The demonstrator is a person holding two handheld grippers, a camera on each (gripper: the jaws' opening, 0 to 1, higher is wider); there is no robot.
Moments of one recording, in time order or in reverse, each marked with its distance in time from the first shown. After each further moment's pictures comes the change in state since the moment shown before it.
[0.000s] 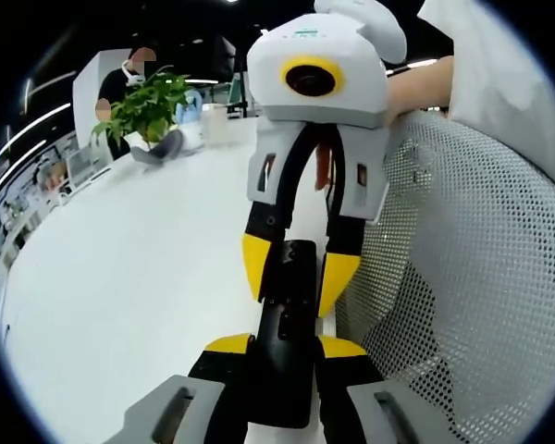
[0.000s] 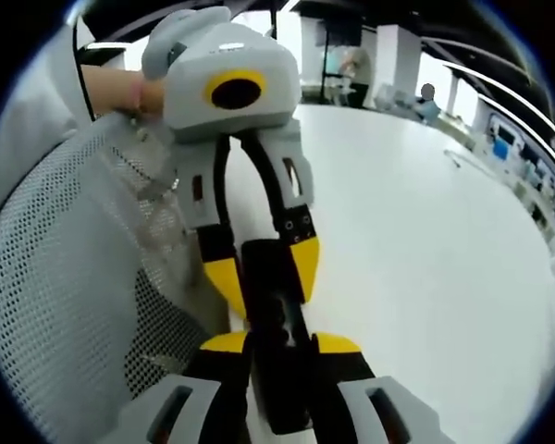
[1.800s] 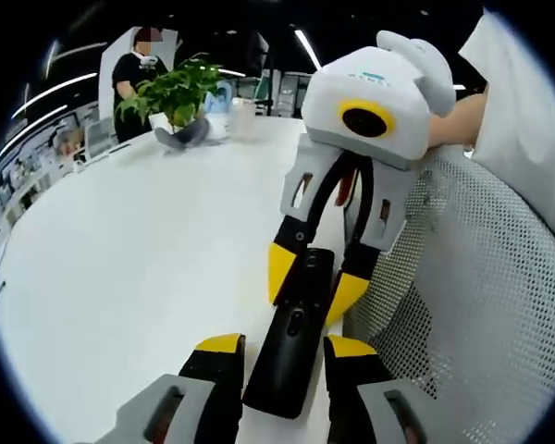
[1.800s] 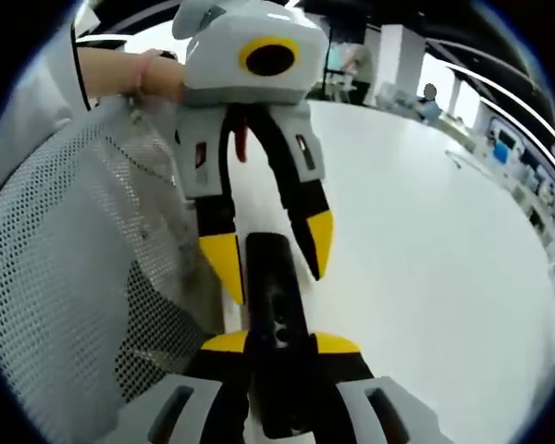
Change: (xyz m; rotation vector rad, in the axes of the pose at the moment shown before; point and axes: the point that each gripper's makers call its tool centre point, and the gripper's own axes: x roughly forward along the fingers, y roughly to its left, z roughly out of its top) left arm -0.019 0.013 0.002 -0.181 -0.025 0.028; right arm 0.005 -0.002 0.001 -0.015 0.017 -0.019
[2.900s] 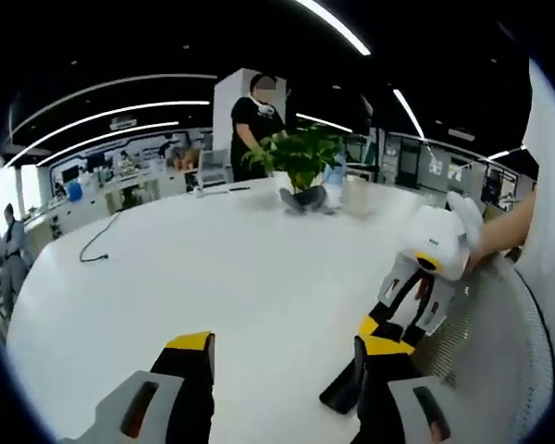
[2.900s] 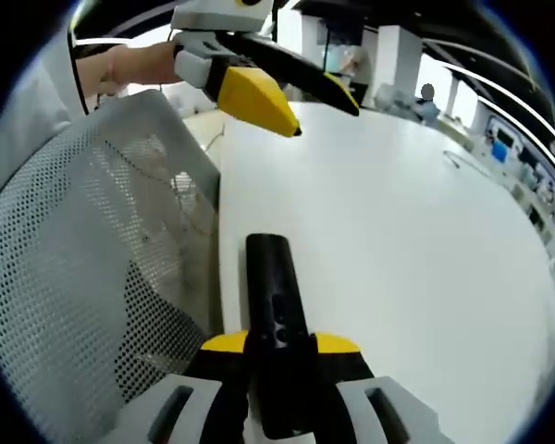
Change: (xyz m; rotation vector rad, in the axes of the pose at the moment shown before) left arm -0.109 0.050 0.036 -0.216 -0.292 0.468; right arm 0.001 -0.001 0.000 0.011 -0.013 0.000
